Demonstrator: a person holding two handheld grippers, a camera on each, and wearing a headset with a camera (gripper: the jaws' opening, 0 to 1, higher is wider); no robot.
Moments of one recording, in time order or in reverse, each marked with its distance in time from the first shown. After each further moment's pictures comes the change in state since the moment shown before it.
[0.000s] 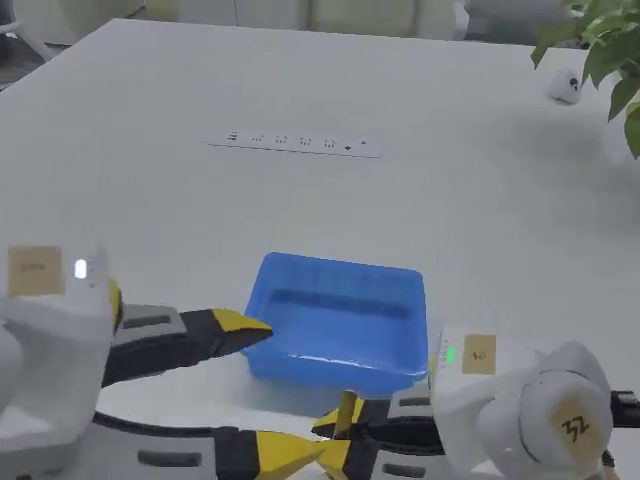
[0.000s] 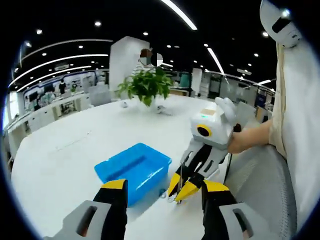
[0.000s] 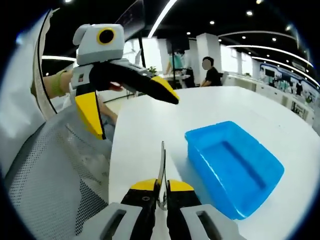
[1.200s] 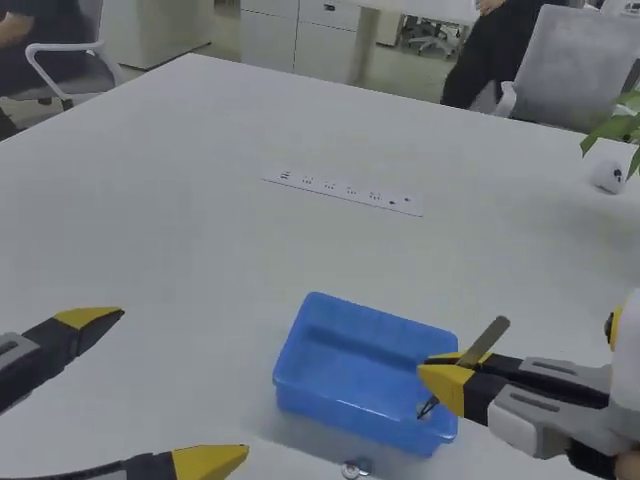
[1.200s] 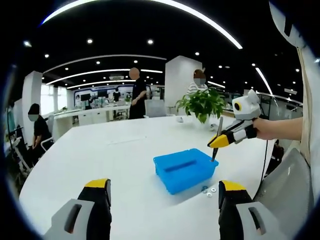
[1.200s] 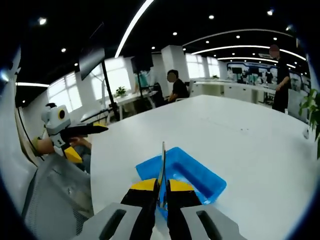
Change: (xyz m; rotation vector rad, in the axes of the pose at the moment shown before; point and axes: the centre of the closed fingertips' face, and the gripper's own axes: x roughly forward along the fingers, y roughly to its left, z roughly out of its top) left arm -0.056 0.052 -0.018 -0.103 -0.153 0.373; right arm -0.059 -0.080 0.060 0.142 -0.130 -0.213
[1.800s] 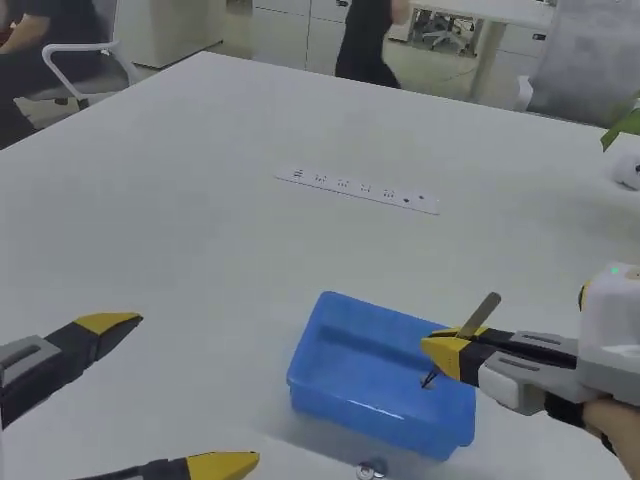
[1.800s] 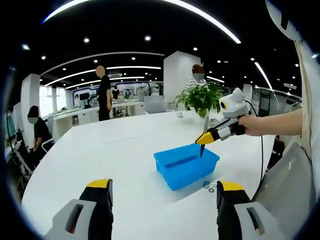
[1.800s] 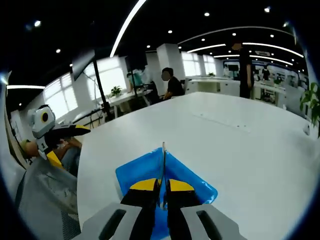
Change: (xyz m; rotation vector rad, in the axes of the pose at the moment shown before) left arm -0.001 -0.001 -0.007 0.029 0.036 0.009; right arm 0.025 -0.035 -0.008 0.045 0.013 -0.022
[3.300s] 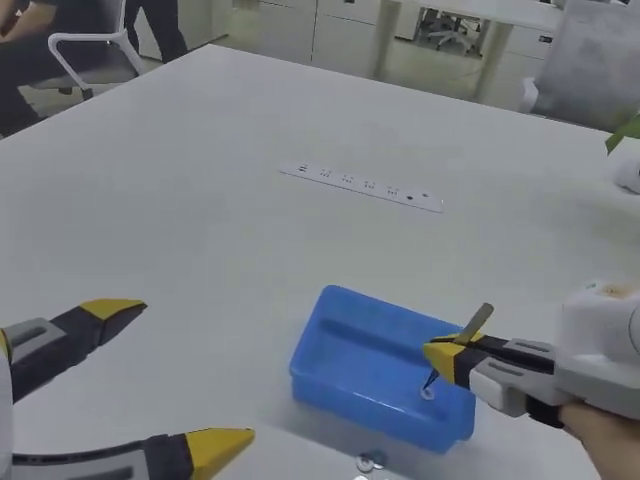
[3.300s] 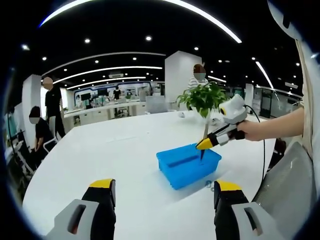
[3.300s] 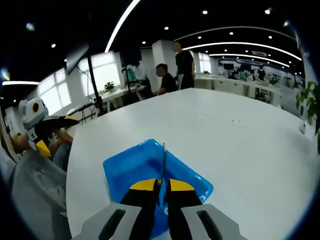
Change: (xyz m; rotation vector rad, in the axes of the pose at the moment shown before) left arm 0.000 0.009 -0.002 0.000 0.001 0.015; right arm 0.009 -0.012 -0.008 -0.021 0.000 -0.056
